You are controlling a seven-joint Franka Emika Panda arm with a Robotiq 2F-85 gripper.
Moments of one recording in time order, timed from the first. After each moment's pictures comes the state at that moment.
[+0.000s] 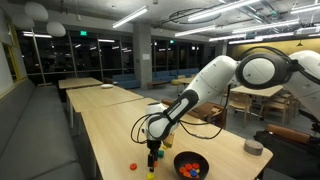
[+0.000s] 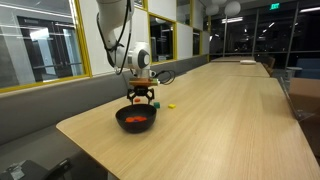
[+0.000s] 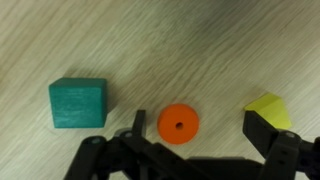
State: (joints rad) arm 0.07 0.77 0.18 -1.68 -0.06 2.41 -0.36
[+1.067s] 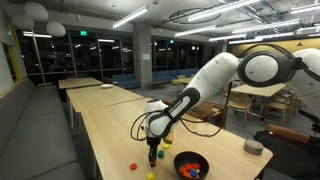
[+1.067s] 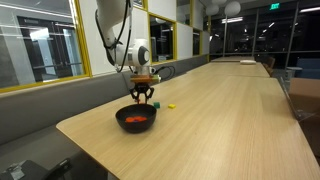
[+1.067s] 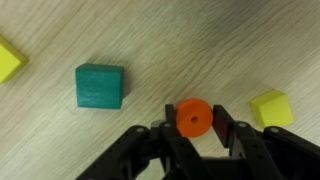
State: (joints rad) arm 0.07 0.74 0.18 -1.69 -0.11 2.41 -0.37
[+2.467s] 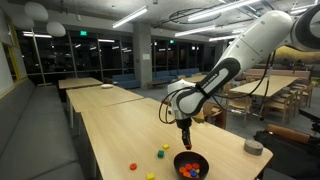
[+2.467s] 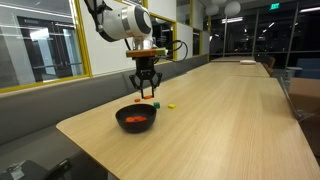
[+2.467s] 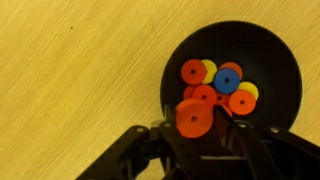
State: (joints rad) arm 0.06 0.25 0.06 -2.14 -0.18 2.20 -0.31
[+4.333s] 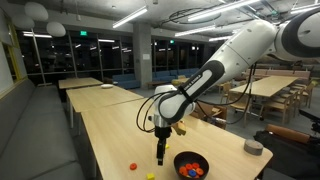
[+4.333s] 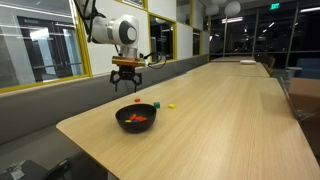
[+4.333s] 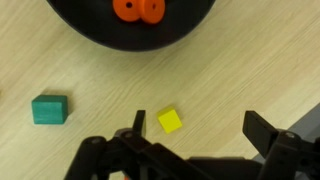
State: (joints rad) arm 0.07 0.38 0.23 -2.02 0.09 2.37 -0.44
